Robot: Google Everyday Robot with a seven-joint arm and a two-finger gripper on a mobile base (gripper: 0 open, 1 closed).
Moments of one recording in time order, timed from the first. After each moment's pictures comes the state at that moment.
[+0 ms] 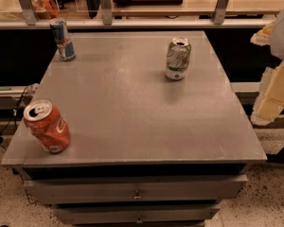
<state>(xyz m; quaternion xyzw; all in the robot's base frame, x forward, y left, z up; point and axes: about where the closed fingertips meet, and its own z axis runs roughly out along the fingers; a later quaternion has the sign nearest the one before) 0.438 -0.216 0.979 -0.60 0.78 -0.04 0.16</state>
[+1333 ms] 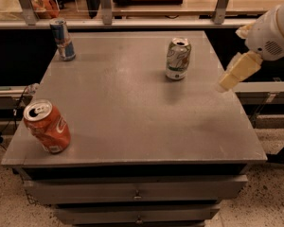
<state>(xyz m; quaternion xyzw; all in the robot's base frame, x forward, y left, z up) 0.562 -0.218 0.938 -0.52 0.79 0.03 0.32</state>
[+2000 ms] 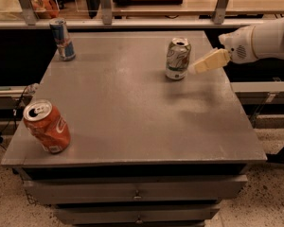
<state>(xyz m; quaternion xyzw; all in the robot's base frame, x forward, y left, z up) 0.665 -0.194 0.898 -0.39 0.78 0.17 0.45</state>
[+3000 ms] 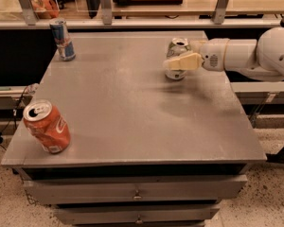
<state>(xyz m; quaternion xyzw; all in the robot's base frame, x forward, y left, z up) 0.684 -0.118 0.888 -0.35 0.71 0.31 0.52</state>
